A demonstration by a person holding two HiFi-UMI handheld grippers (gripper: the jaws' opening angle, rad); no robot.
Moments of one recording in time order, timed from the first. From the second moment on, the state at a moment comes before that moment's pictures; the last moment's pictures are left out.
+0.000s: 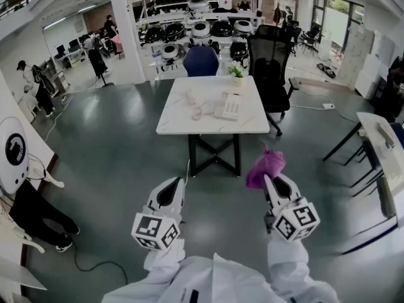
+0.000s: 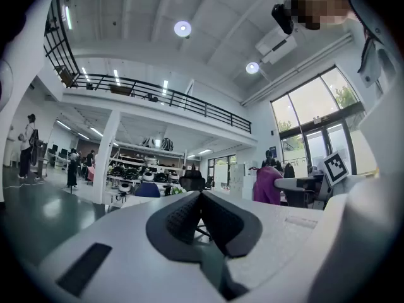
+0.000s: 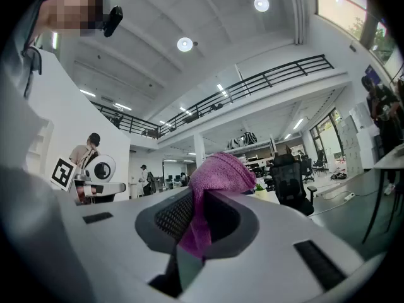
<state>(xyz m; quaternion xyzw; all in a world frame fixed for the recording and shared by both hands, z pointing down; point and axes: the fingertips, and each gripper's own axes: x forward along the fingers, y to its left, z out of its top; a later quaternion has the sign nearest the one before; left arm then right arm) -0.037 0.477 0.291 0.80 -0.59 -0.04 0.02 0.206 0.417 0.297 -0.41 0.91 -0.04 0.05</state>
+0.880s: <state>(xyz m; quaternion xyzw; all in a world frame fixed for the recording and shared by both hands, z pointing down) -0.029 0.425 0.316 0.80 -0.60 -0.02 0.04 0.217 0.353 0.317 -0.41 0.91 -0.07 0.06</state>
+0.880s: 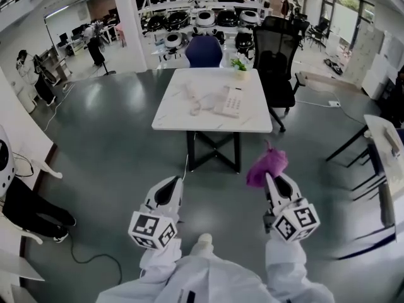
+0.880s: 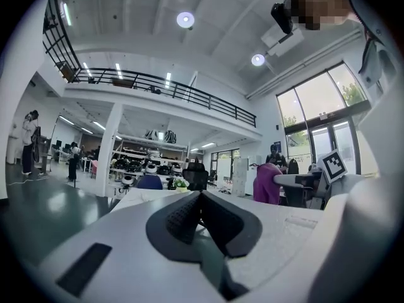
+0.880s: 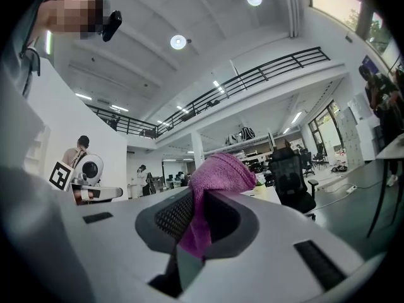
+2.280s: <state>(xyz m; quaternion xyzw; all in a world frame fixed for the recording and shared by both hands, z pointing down) -0.095 0.154 0.357 0.84 -0.53 -0.02 0.08 0.124 0.118 0.363 -0.45 0.88 -0.10 0.03</state>
